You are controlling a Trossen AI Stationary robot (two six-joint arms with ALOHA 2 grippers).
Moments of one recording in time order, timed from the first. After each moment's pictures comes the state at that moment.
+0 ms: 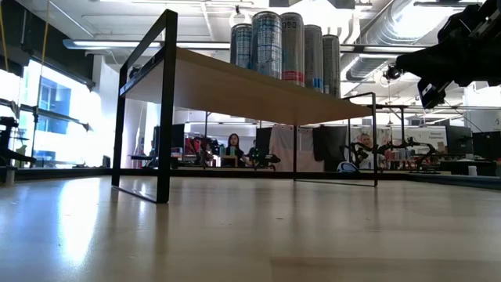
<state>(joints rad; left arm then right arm) -0.28 0.29 0.50 0.17 -0.38 0.09 0.16 0.01 0.01 0.05 0.23 0.31</state>
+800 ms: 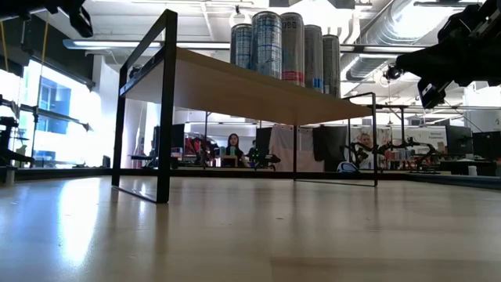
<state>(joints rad) -0.16 0.01 0.26 0.12 -0.23 -0.11 0.16 0.01 0.01 0.05 0.23 0.31</state>
